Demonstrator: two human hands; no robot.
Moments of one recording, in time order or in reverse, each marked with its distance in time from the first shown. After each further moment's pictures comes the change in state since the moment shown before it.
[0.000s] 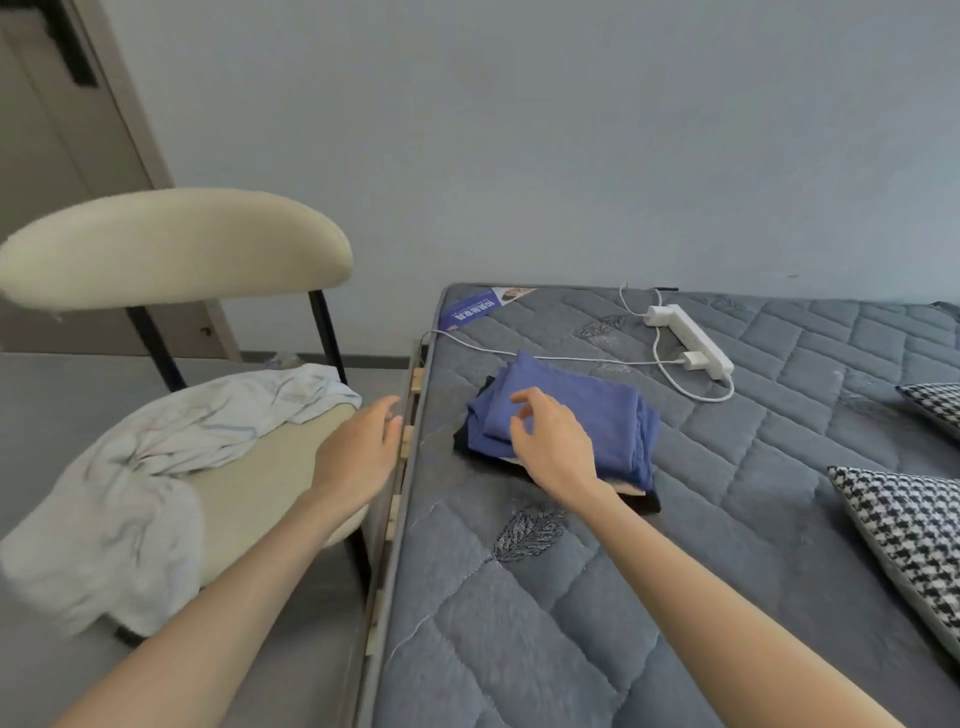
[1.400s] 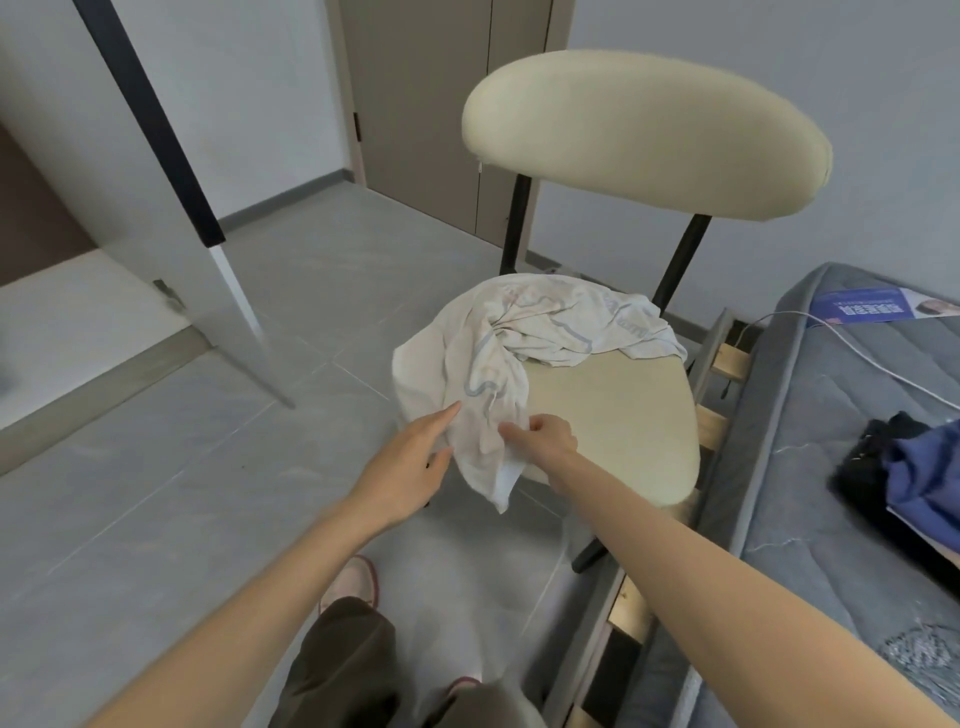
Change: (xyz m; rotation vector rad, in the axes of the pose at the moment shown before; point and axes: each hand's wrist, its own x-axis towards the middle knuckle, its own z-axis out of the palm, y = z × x) left_hand -0.164 -0.302 -0.077 -0.229 -0.019 -0.409; right_hand -0.046 -0.247 0.337 0.332 -0.791 0.171
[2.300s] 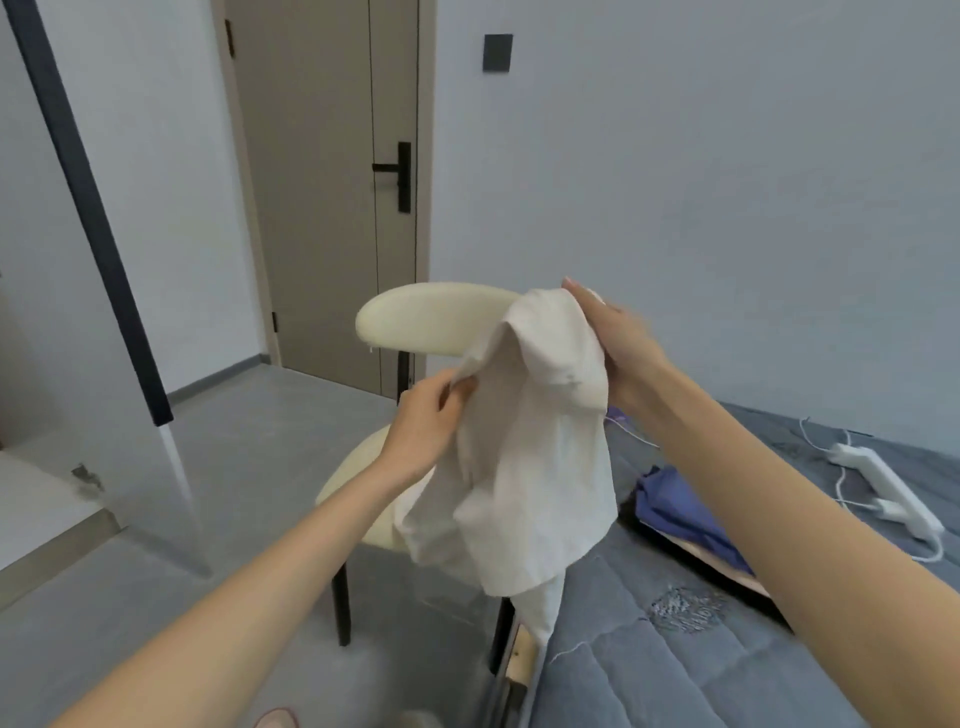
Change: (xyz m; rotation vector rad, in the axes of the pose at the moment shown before) left_hand -0.086 0.273 -0.076 -0.363 0.310 0.475; right_hand -0.324 -0.131 -0.267 0.784 0.172 -0.518
